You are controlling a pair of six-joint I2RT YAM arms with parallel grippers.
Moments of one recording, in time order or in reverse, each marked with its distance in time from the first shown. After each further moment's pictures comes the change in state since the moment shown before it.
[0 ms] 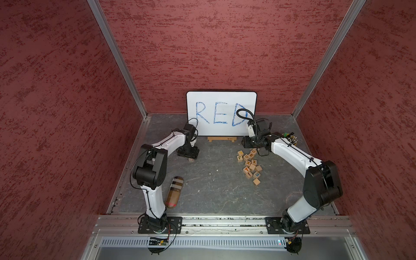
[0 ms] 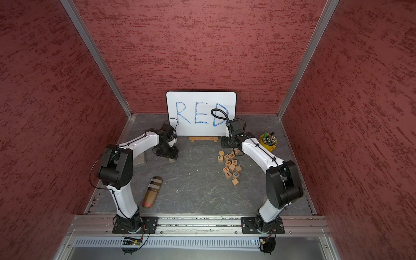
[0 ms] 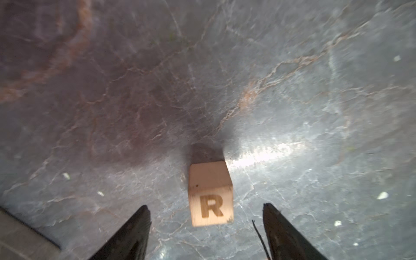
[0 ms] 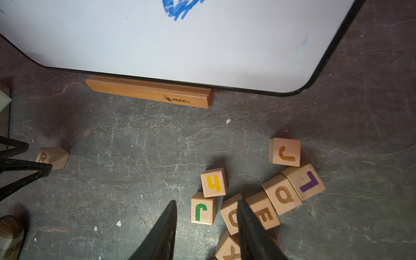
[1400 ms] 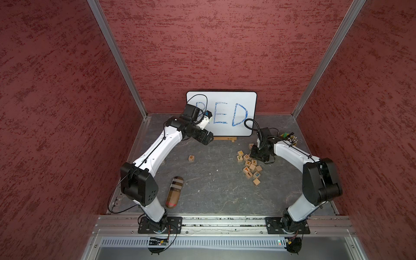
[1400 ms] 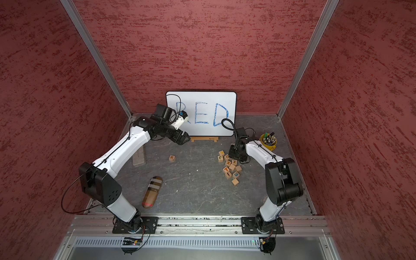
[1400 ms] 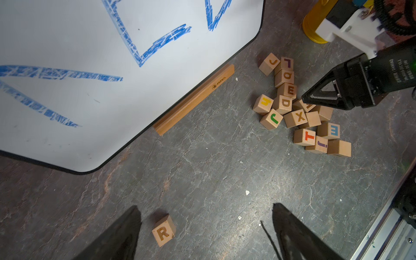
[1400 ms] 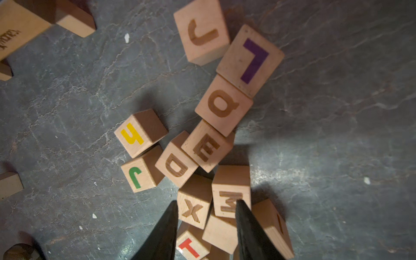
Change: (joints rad) left arm -0.127 -0.169 0.281 -0.001 0.220 0.220; right arm -0.098 0.040 -0.119 -0.171 -0.048 0.308
